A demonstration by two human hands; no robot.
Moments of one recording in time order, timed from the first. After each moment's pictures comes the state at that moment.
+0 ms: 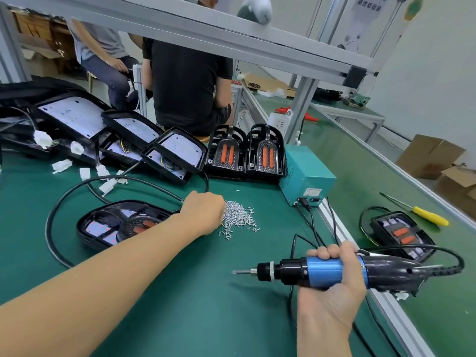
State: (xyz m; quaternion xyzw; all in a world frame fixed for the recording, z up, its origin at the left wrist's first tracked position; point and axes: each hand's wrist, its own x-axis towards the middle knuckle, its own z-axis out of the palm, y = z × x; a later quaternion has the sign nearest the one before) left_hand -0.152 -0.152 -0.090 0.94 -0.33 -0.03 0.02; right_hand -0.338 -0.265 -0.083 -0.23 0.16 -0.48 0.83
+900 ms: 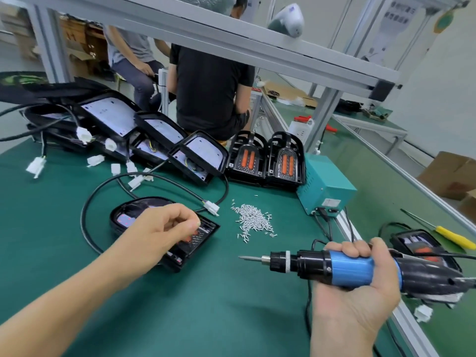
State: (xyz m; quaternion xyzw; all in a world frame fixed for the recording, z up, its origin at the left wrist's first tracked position) left_hand -0.229 -0.023 -0.071 0.77 -0.21 -0.09 0.59; right_hand -0.338 -0.242 -0.049 -0.20 0.11 -0.47 0.85
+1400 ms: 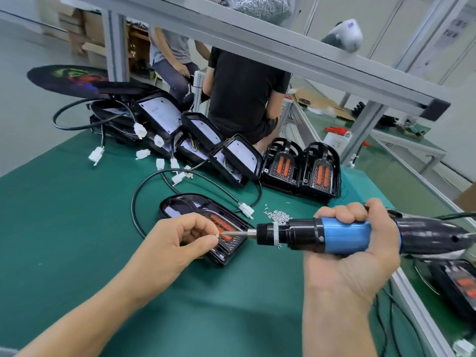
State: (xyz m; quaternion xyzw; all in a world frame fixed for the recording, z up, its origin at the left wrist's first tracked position) left_hand -0.258 0.016 -0.079 0.72 -0.18 -0.04 0.67; right_hand -0.299 -0.173 -0.007 -0.25 0.02 -0.37 0.89
